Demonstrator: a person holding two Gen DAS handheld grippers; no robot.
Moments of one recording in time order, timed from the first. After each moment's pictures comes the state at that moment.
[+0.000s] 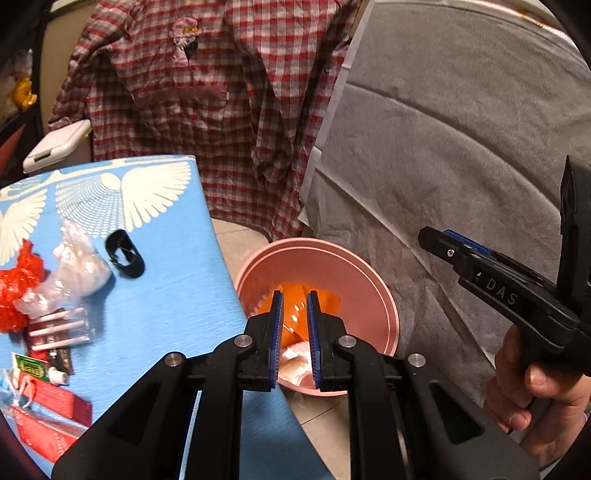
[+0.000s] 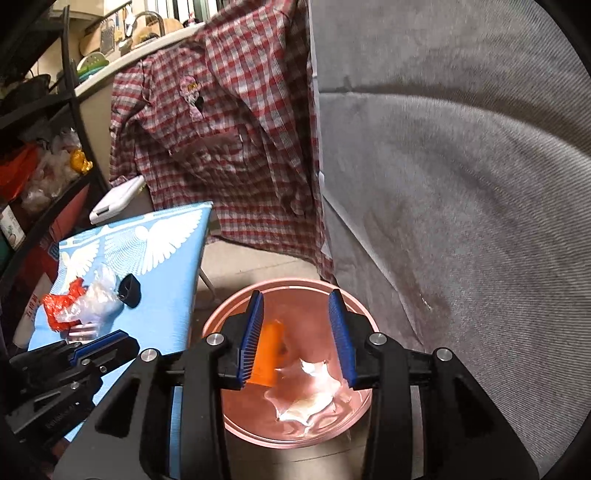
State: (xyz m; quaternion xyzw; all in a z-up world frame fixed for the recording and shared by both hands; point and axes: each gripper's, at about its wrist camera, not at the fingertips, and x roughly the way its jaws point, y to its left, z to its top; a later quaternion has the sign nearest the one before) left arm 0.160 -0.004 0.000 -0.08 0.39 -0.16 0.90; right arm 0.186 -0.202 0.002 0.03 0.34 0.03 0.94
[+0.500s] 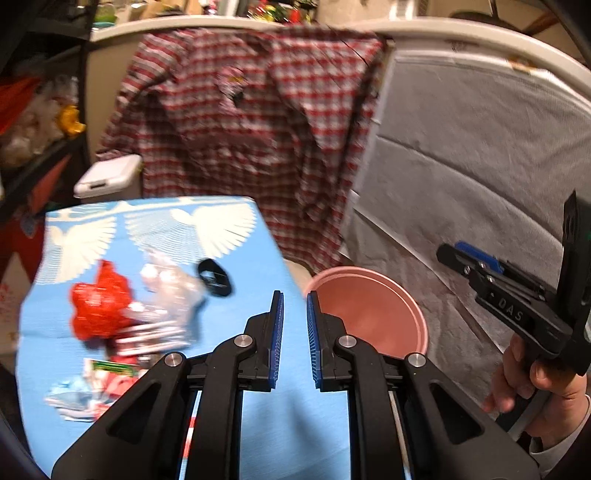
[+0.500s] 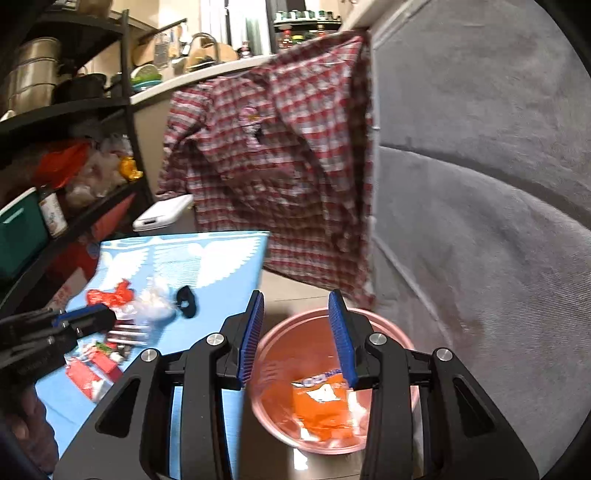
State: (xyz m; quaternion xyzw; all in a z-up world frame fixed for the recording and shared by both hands) left arm 0.110 0.075 0.041 -0.06 0.32 -0.10 0.94; right arm 0.146 -0.146 0.025 0.00 0.27 0.11 0.96
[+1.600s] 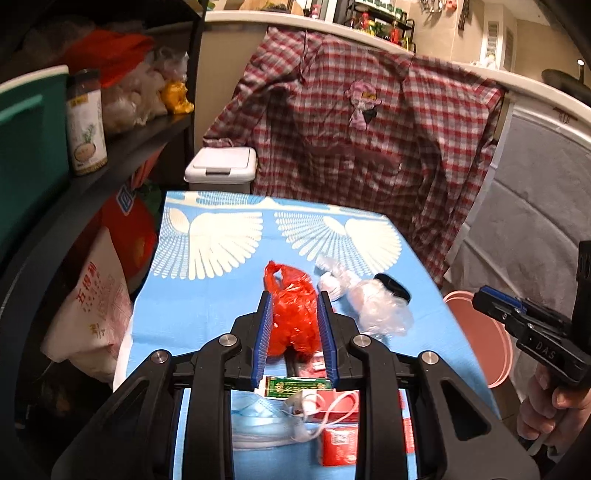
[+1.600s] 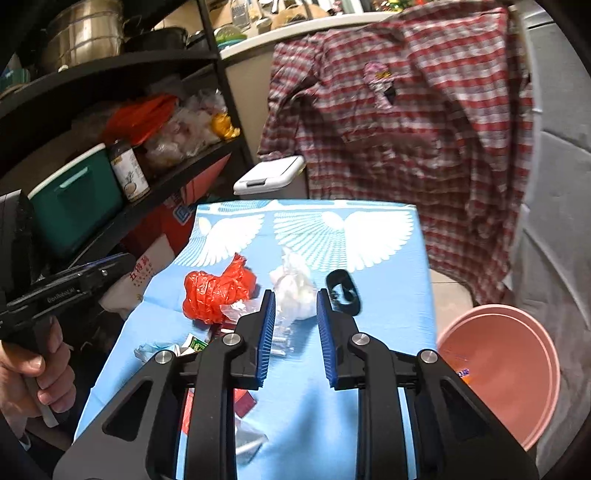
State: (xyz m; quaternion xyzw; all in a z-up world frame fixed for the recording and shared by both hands) left arm 0.116 0.261 0.022 -0.09 0.33 0.02 0.94; right arm 0.182 0.026 -0.016 0.00 0.34 0.28 0.90
